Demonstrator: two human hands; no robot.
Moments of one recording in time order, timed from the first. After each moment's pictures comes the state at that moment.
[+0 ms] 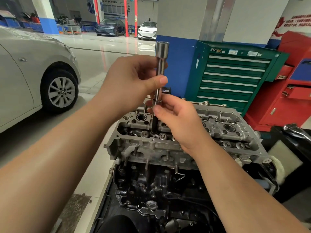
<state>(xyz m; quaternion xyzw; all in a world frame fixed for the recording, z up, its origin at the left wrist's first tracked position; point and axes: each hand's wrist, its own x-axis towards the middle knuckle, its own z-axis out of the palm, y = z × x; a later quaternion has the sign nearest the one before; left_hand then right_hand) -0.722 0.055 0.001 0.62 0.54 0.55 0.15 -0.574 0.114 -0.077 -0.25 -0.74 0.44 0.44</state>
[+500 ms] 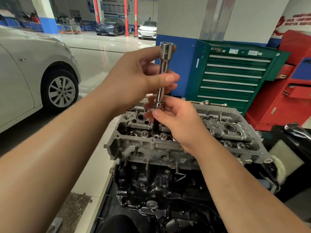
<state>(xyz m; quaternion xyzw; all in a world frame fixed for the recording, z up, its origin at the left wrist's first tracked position) -0.721 0.056 0.011 0.63 0.45 0.56 0.30 -0.572 0.114 -0.077 -0.24 -0.73 0.48 0.42</state>
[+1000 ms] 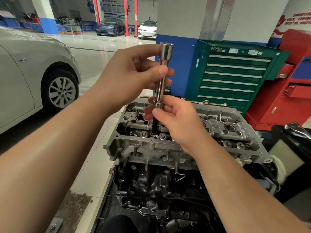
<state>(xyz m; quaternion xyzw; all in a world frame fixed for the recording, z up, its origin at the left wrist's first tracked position) -0.722 0.053 0.015 0.65 0.46 0.56 0.24 -0.571 0.114 -0.077 -0.24 -0.73 0.48 0.42</state>
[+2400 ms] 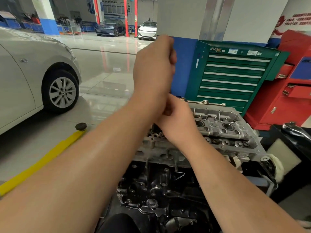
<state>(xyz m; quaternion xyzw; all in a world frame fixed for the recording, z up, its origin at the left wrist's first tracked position) -0.663 0.072 0.023 0.50 0.50 0.68 0.22 -0.585 0.106 -0.074 -0.31 -0.77 0.34 0.45</state>
